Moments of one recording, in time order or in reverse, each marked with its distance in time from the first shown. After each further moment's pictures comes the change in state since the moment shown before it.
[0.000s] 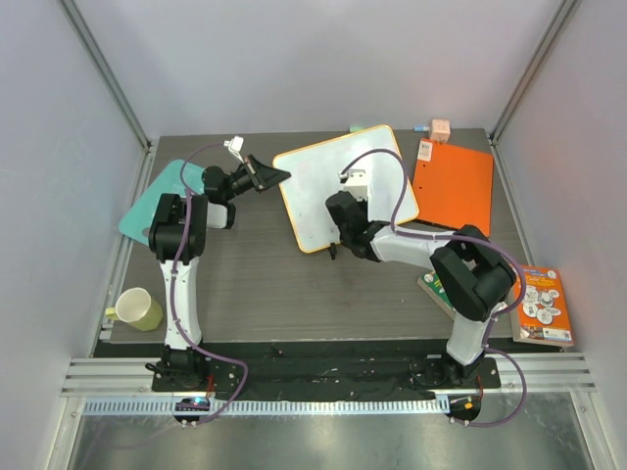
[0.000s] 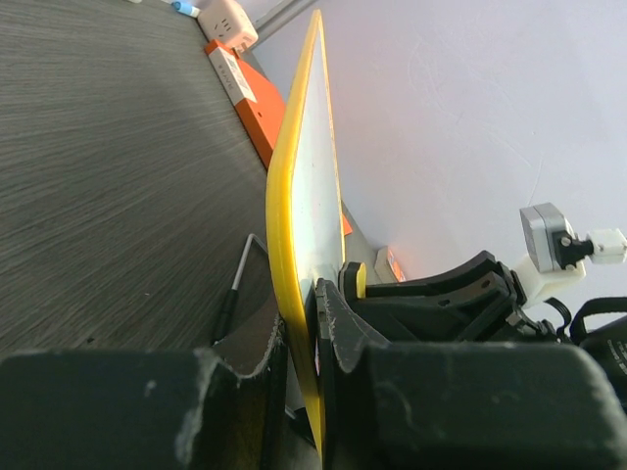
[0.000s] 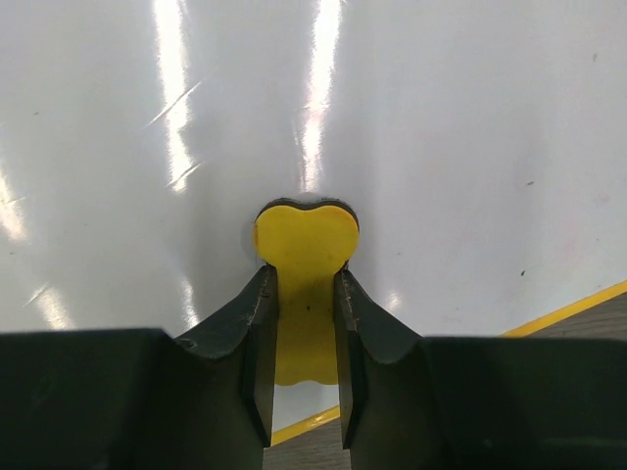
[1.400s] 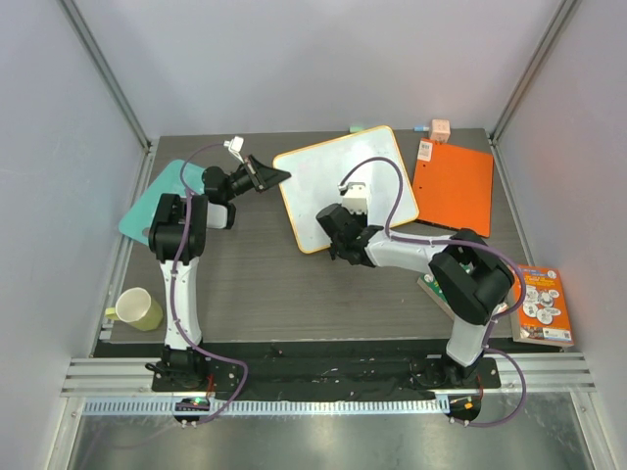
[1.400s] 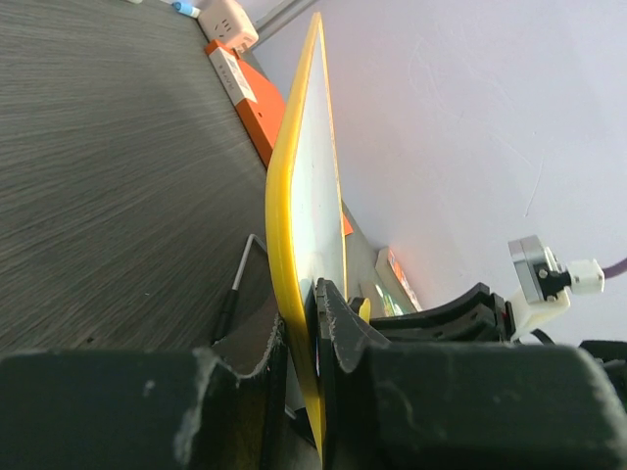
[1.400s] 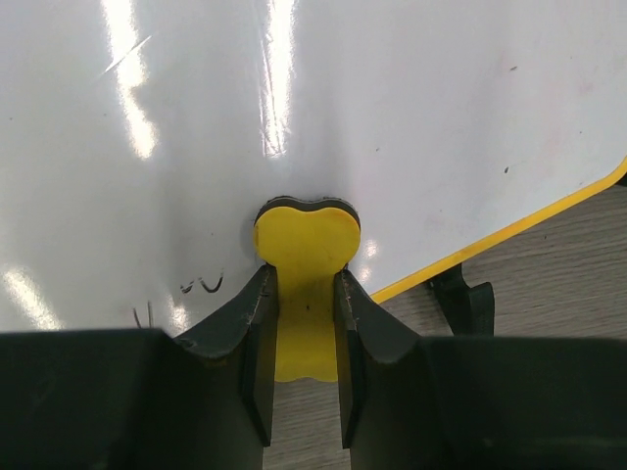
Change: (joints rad) left arm -0.001 -0.002 -0.004 0.001 -0.002 0.004; right arm 0.061 -0.008 0.006 -0.233 0.087 0.185
